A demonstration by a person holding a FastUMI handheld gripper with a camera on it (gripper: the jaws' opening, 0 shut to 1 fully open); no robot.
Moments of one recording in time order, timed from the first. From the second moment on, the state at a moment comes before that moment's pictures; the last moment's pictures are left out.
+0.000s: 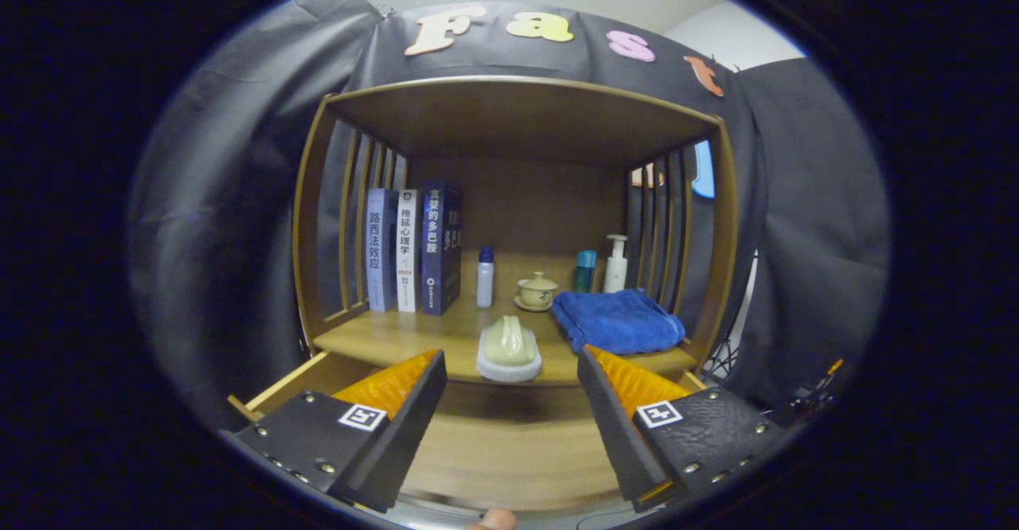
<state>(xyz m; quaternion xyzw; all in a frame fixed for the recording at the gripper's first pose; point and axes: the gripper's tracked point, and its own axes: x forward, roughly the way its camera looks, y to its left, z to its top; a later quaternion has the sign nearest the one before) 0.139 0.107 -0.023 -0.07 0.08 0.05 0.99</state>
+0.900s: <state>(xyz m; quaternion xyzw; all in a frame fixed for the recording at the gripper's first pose) 0.046 0.090 -0.121 -0.02 0.16 0.04 0.99</state>
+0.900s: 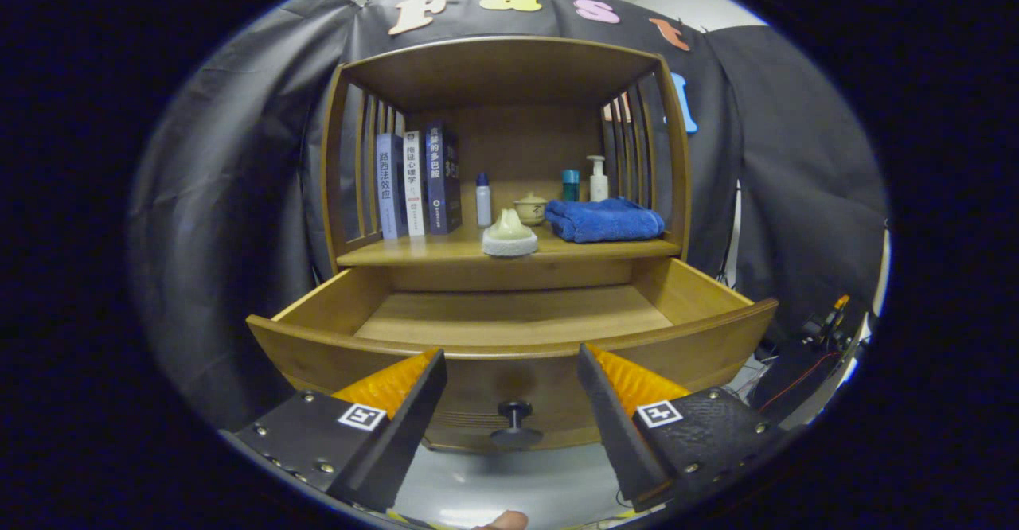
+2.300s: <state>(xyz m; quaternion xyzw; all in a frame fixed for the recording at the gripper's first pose) 0.043 0.082 -0.206 -0.05 0.28 0.04 0.96</state>
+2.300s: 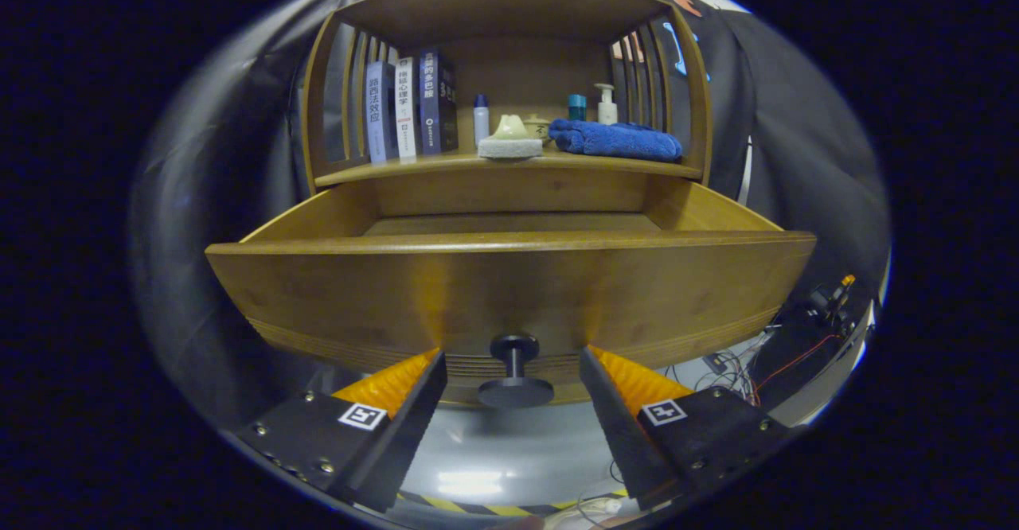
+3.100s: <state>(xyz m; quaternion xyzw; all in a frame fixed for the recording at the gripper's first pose) 0.083 0.085 -0.197 -0.06 0.26 0.04 0.96</state>
